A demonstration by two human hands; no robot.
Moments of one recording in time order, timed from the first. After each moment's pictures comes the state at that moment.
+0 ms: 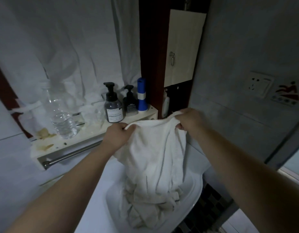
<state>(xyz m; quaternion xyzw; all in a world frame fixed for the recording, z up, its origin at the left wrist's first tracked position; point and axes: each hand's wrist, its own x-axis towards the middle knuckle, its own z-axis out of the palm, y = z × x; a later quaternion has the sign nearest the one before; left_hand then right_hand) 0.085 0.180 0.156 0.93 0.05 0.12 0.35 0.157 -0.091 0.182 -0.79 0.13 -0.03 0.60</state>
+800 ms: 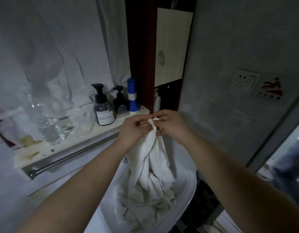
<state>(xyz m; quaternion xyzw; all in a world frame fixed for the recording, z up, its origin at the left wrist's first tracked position) 0.093 0.110 0.167 0.73 -0.11 0.07 0.67 0.105 -0.056 0.191 -0.74 -0.06 0.01 0.67</state>
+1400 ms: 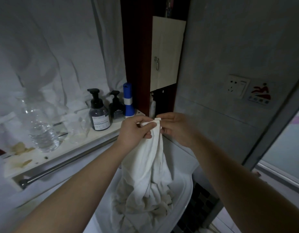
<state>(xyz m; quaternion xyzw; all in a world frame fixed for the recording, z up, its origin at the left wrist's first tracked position) 0.092 0.099 0.183 0.72 -0.14 0.09 0.67 0.095 -0.081 0.200 -0.66 -0.11 0.03 0.74</state>
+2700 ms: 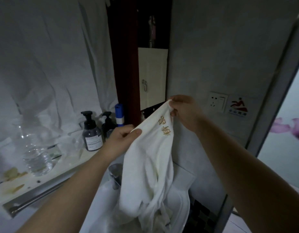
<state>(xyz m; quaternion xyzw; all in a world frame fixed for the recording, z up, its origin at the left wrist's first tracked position) 0.083 0.117 0.227 0.74 -0.27 0.06 0.61 0.113 -0.135 0.297 -0.69 -0.06 -0.16 0.71</state>
